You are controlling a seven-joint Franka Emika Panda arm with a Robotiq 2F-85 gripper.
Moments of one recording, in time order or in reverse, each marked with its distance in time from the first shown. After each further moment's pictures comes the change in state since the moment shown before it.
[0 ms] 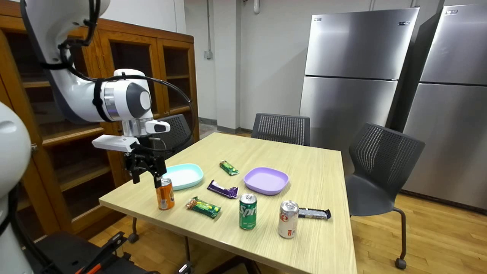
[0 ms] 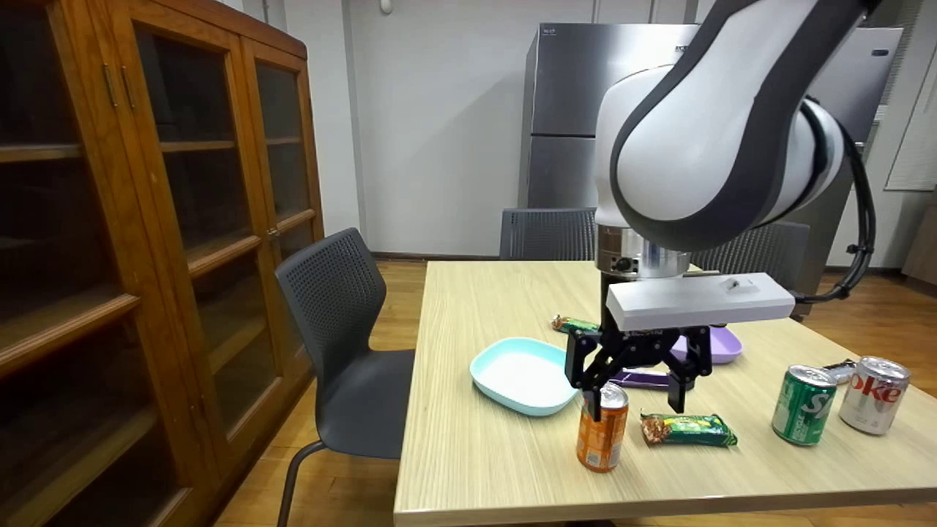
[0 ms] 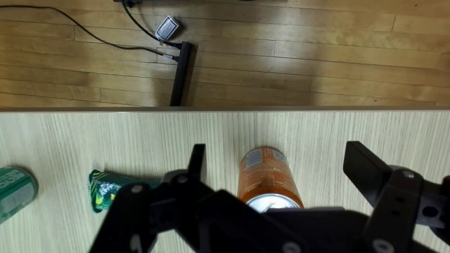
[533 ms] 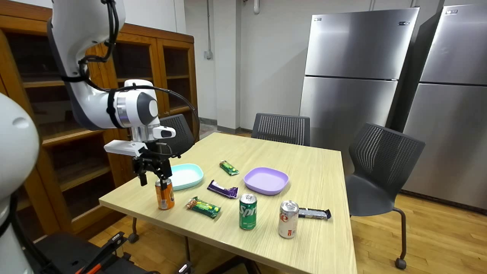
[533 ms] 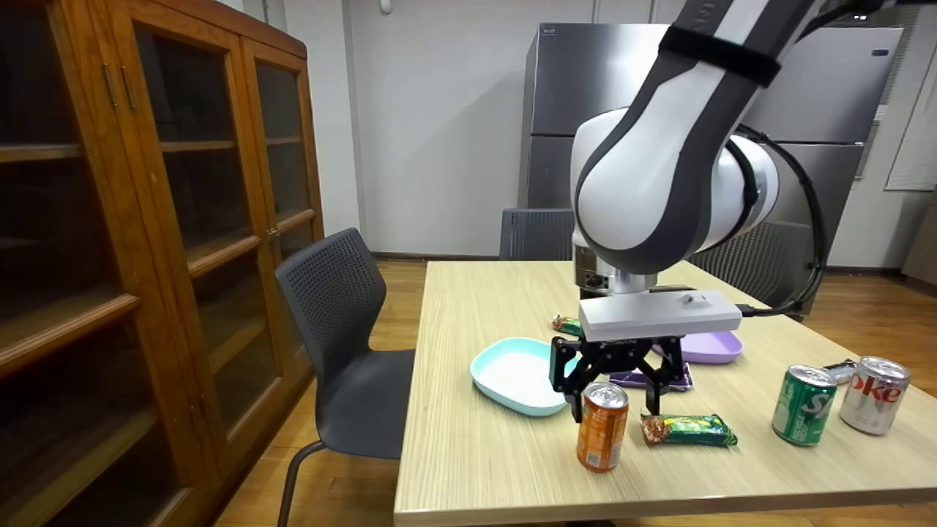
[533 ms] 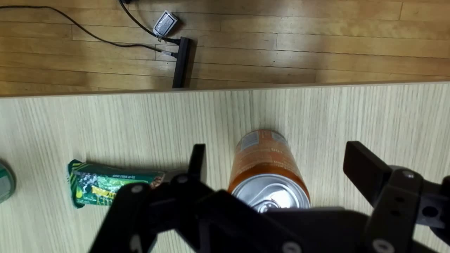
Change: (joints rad) arm 0.091 0.140 -0.099 0.124 0.000 0.002 0.019
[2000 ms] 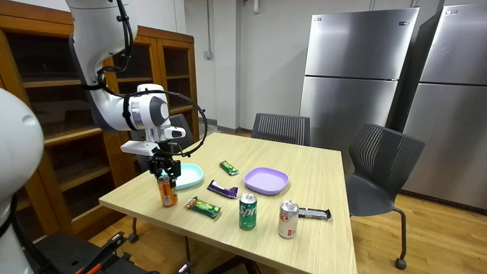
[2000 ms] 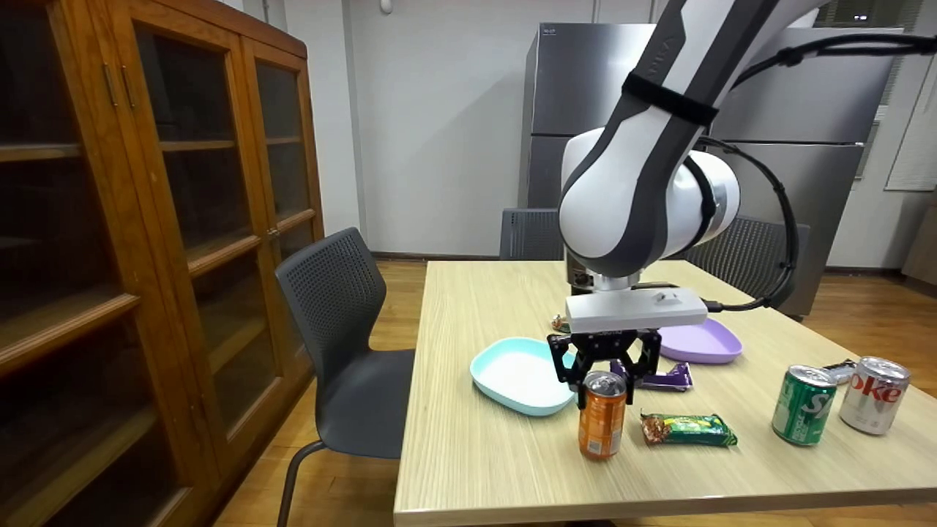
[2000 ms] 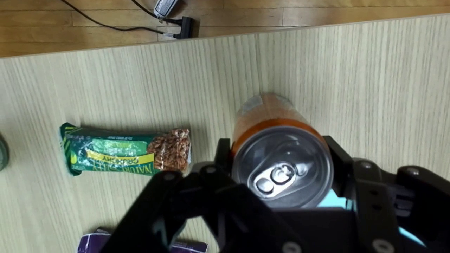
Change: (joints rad) arm 0.060 0.106 -0.095 0.134 0.005 -0.001 0.006
